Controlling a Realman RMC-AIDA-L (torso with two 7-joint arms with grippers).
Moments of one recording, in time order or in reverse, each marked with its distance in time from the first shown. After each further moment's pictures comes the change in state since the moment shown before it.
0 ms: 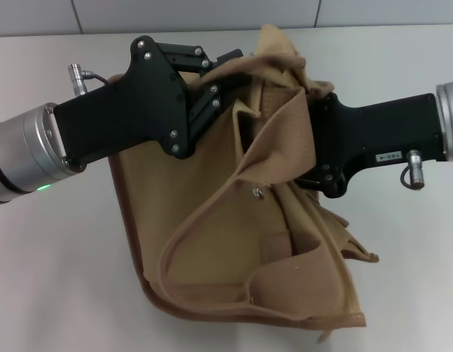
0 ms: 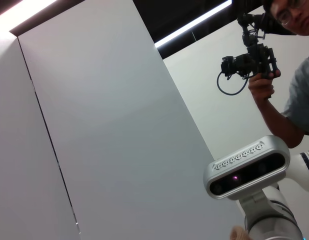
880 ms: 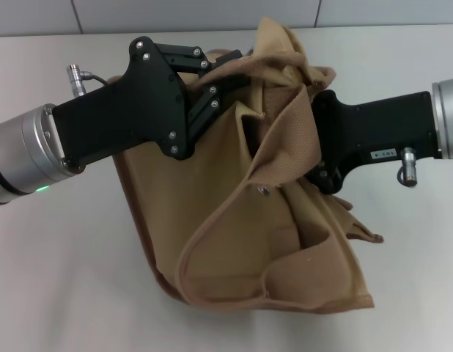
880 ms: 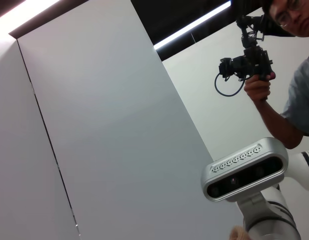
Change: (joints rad) left arm 0.003 0.000 -0.001 0.000 0.000 0.007 0.003; right arm -0.018 -0.001 -0.026 -0.041 -0.019 0.038 0.031
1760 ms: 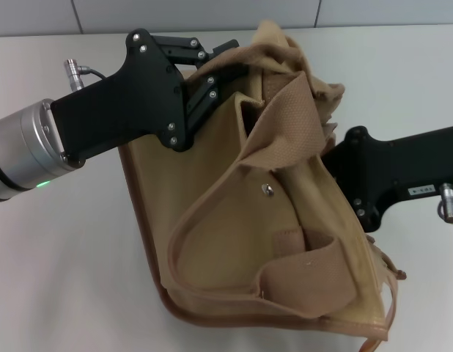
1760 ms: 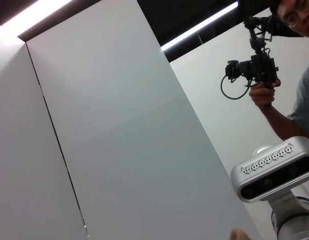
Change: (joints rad) left arm -0.003 0.000 -0.001 -0.006 -0.024 -0.007 0.002; right arm -0.081 -0.003 0.022 -0.106 -0.069 -0.116 0.050
